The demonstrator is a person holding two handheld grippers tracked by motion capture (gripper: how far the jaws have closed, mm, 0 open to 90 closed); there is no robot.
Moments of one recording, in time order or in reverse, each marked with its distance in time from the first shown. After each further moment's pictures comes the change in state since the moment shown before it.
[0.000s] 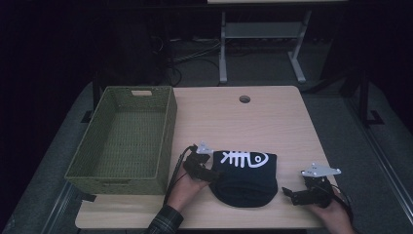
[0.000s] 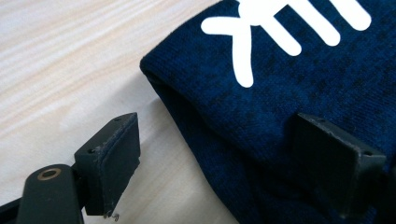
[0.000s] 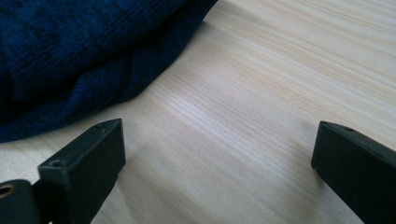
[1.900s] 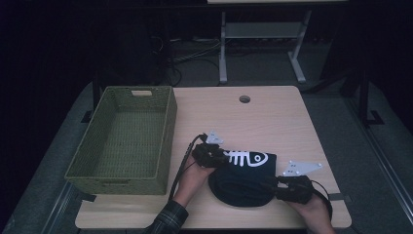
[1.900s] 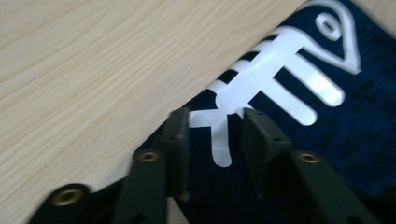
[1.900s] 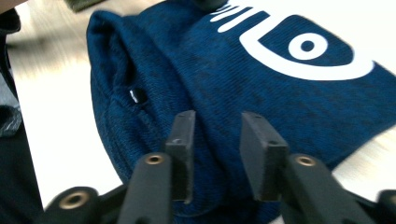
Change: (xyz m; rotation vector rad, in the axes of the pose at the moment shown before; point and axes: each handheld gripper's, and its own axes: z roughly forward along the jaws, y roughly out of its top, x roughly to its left) left arm 0.000 0.042 0.003 -0.058 0.000 0.105; right arm 0.050 0.046 -0.001 -0.091 0.304 -0.111
